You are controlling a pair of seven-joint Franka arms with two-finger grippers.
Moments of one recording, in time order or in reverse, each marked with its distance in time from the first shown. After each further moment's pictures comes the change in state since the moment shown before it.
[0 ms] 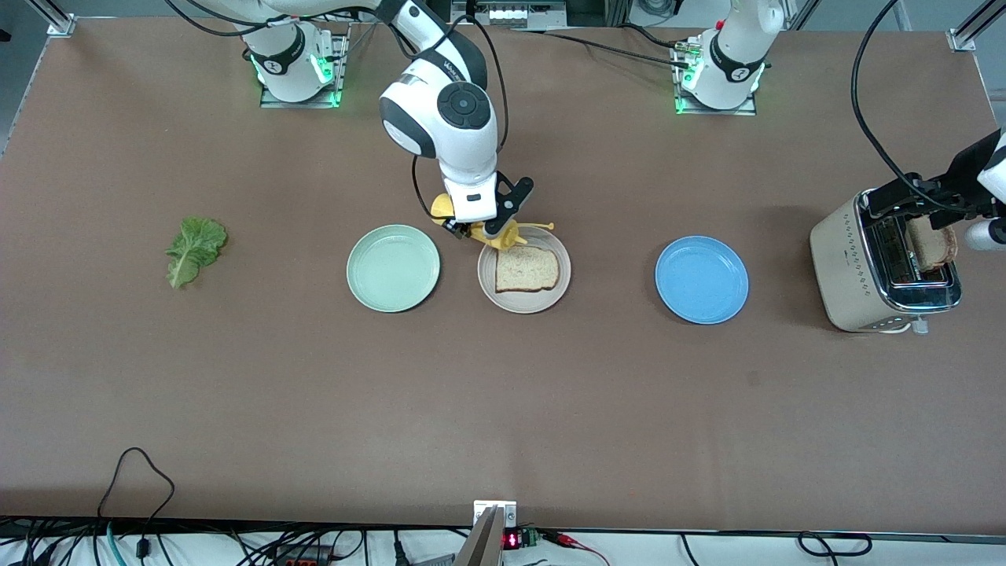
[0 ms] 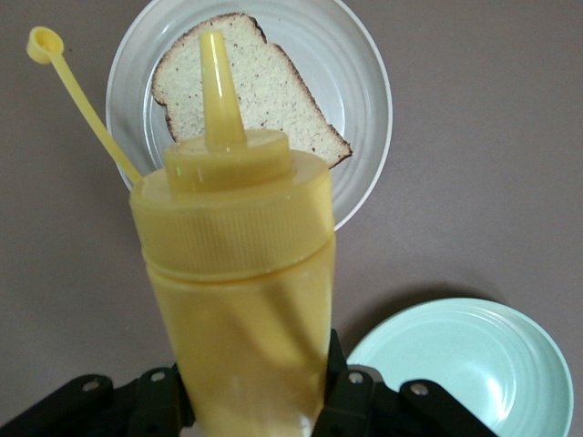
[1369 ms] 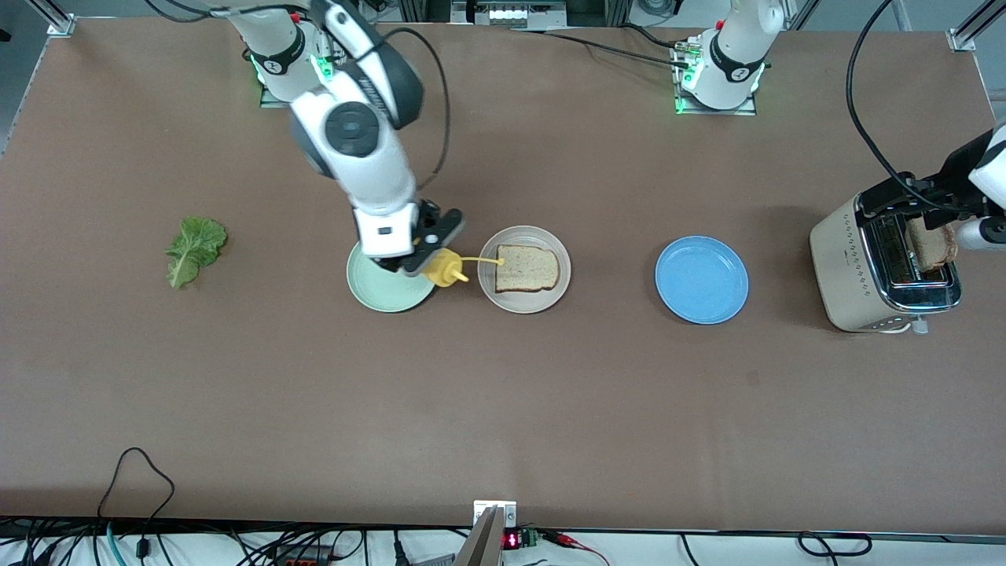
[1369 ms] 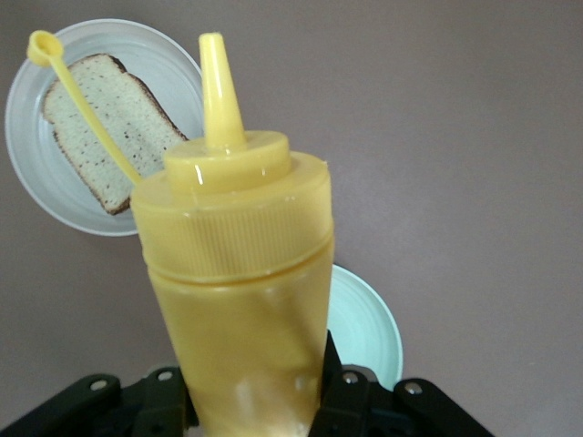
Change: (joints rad) left arm 0.016 0.000 -0.023 0.000 0.000 0.000 0.001; right arm -0.257 -0.158 -0.006 -0.039 0.171 -0.006 -0.303
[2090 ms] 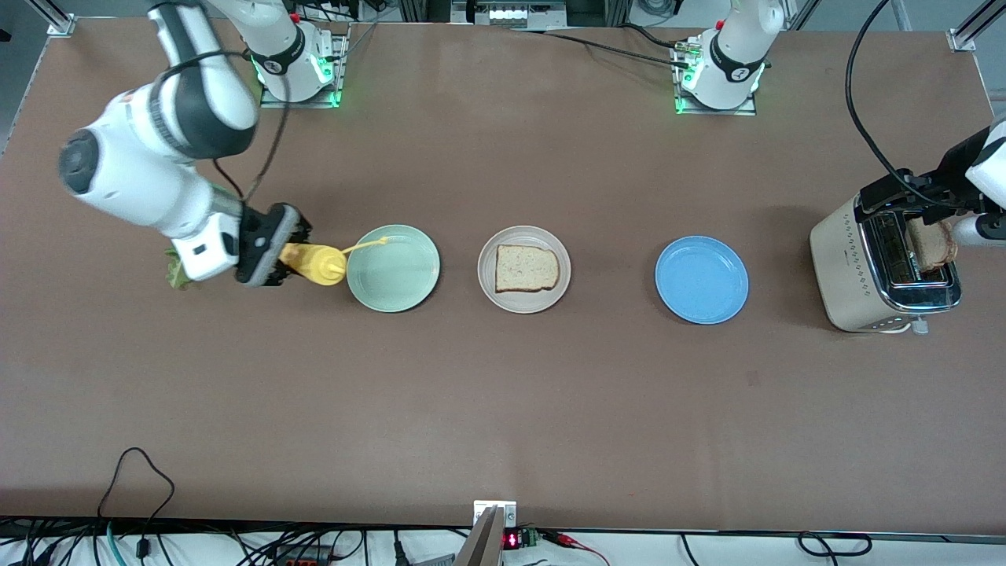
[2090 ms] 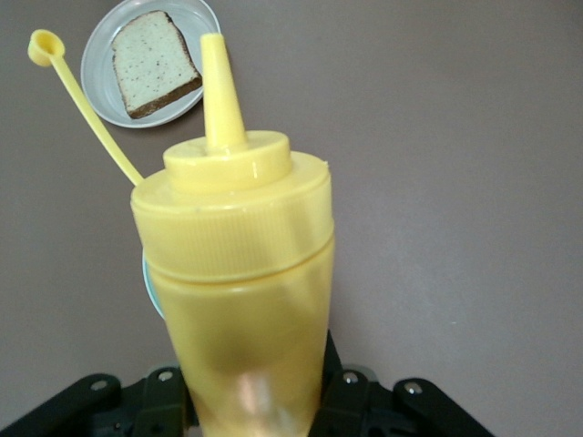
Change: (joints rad) left arm 0.002 -0.026 -0.002 -0.044 0.000 0.010 0.000; right arm -0.313 -0.171 -0.119 -0.219 0.515 -0.019 -0.914
